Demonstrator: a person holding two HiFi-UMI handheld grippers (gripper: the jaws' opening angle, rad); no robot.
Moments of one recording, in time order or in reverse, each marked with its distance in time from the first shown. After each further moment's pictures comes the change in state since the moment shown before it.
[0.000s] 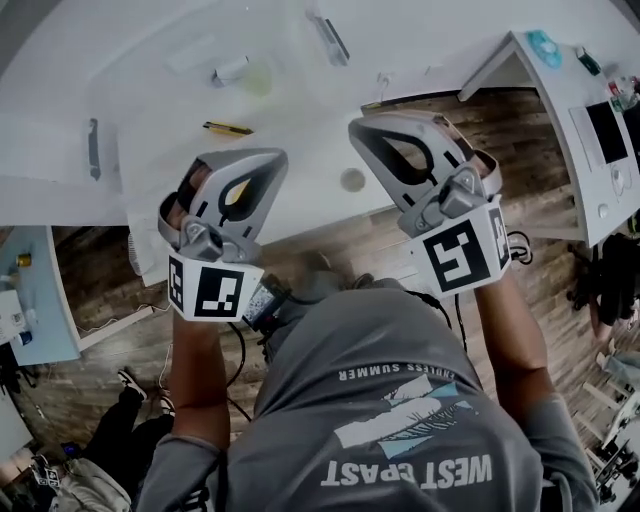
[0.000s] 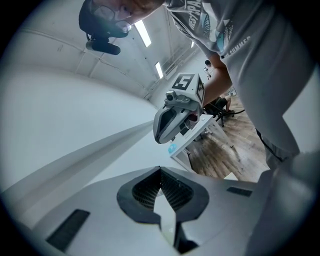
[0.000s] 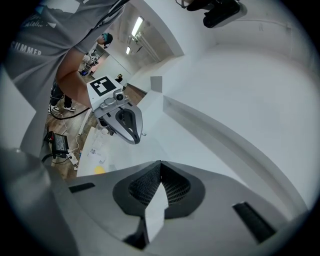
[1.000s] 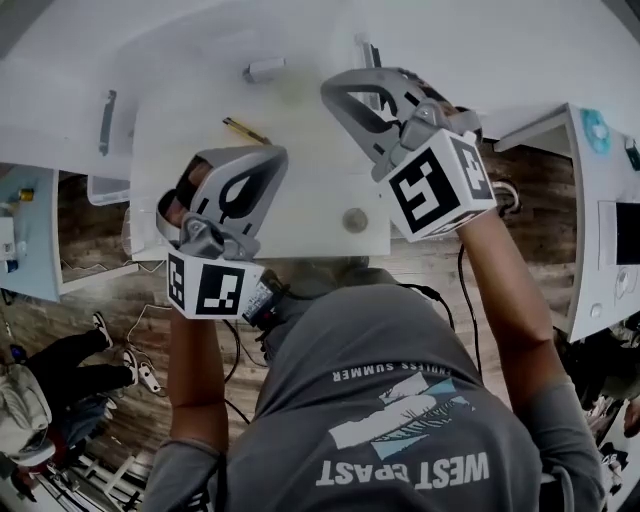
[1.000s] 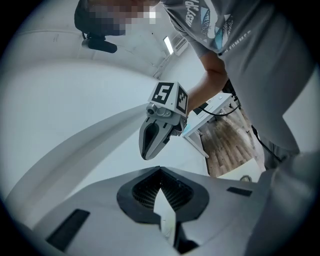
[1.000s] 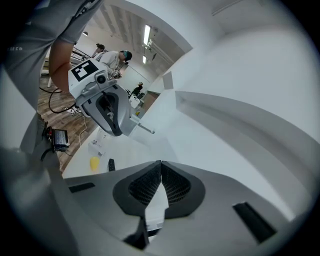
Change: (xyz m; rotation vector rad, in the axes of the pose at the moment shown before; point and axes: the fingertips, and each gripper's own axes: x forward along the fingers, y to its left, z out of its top) left arm 0.065 0.048 -0.051 -0.036 0.252 0.142; right arm 0.132 -0.073 -0.048 -0.069 -0.099 0.273
